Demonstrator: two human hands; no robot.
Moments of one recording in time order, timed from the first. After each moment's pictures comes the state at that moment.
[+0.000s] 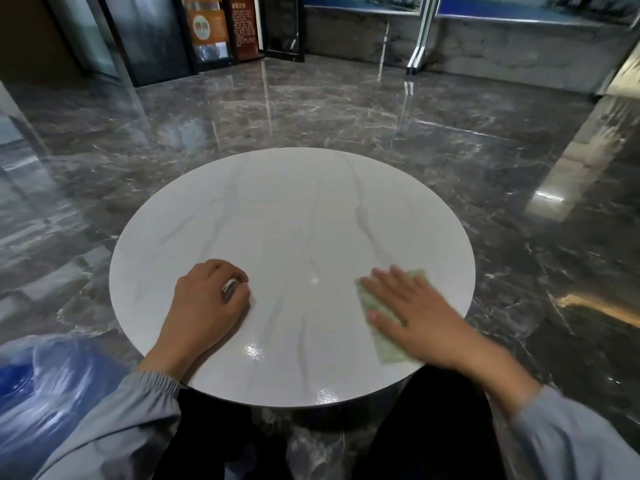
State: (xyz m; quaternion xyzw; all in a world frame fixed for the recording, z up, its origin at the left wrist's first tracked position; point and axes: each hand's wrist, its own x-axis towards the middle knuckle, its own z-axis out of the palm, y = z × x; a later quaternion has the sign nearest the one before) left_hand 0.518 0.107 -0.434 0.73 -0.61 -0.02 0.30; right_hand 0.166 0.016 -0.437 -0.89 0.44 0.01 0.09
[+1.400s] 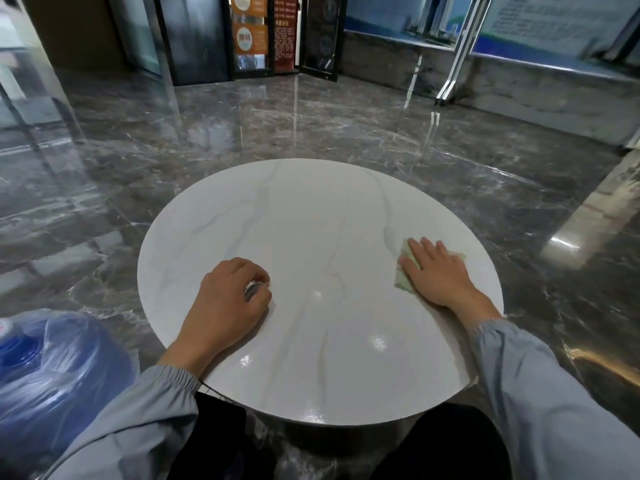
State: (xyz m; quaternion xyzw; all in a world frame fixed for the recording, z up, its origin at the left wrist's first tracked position) left_hand 0.521 0.109 -0.436 0.71 -0.61 -0.03 0.35; right_hand 0.203 -0.106 -0.426 -0.79 0.60 0.01 0.09
